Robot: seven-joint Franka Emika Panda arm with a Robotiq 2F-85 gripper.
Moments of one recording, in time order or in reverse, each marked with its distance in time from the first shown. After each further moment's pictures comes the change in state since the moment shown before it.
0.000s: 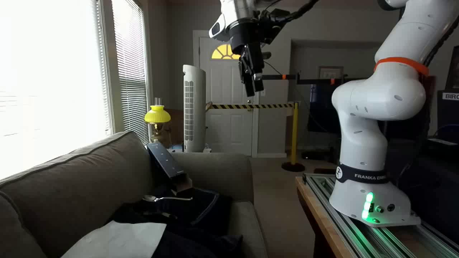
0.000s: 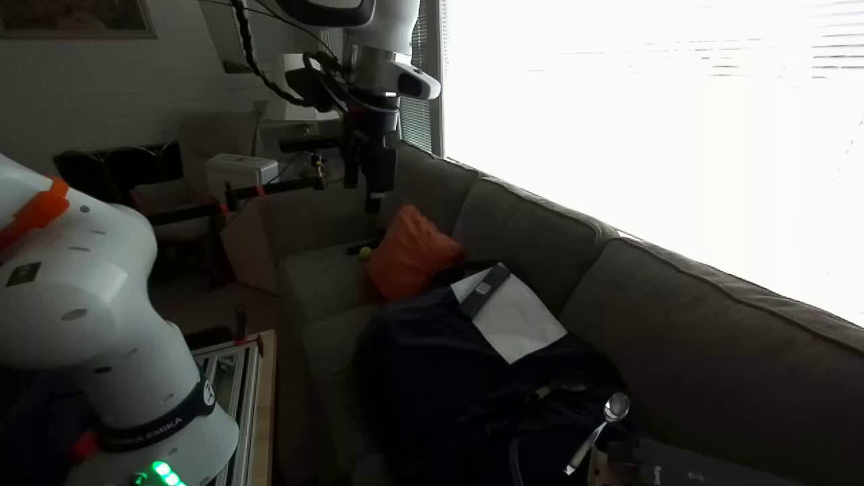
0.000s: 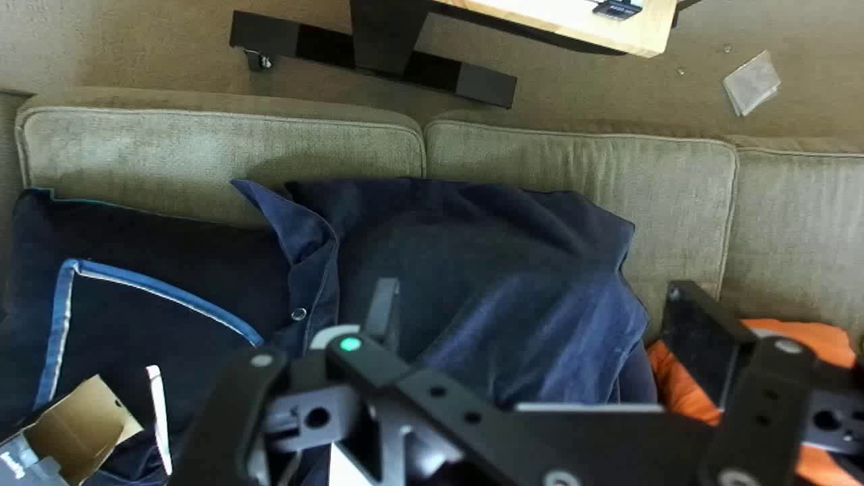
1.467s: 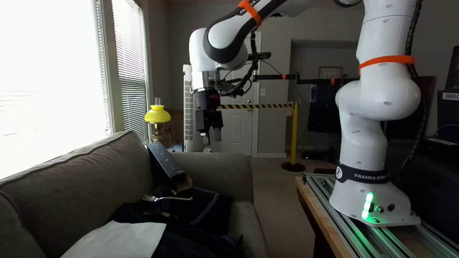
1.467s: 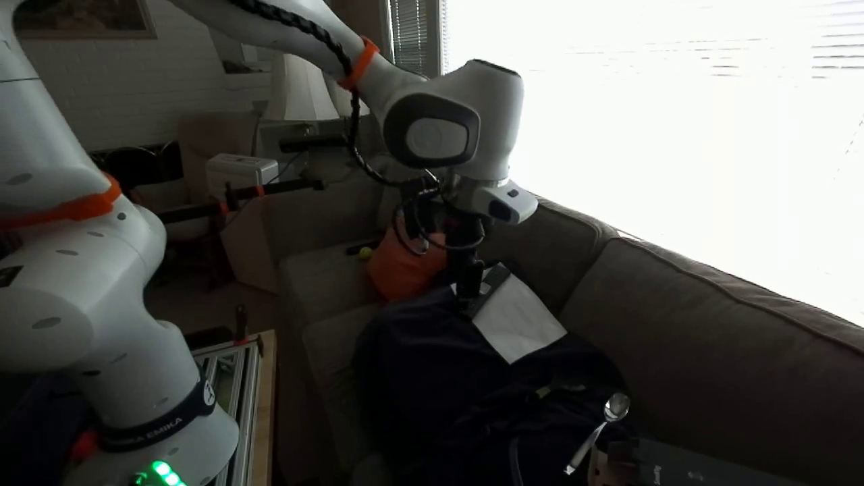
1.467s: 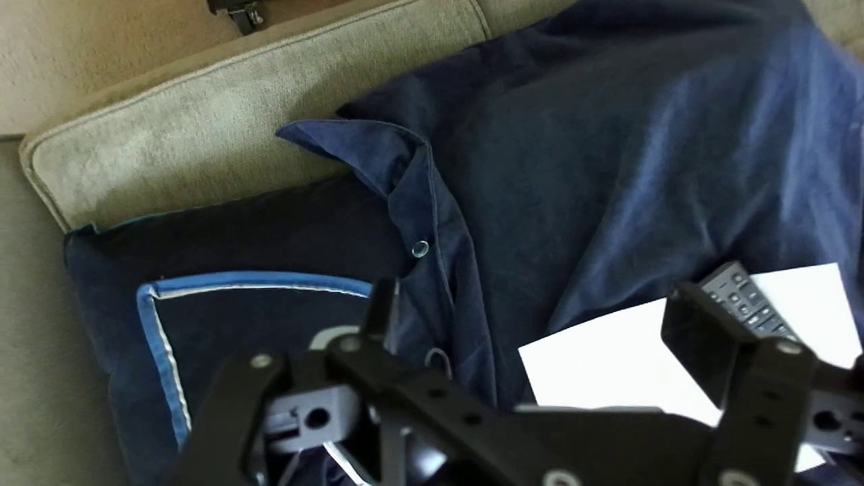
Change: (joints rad) arm -0.145 0.461 -0.050 0.010 -0.003 0.522 0.188
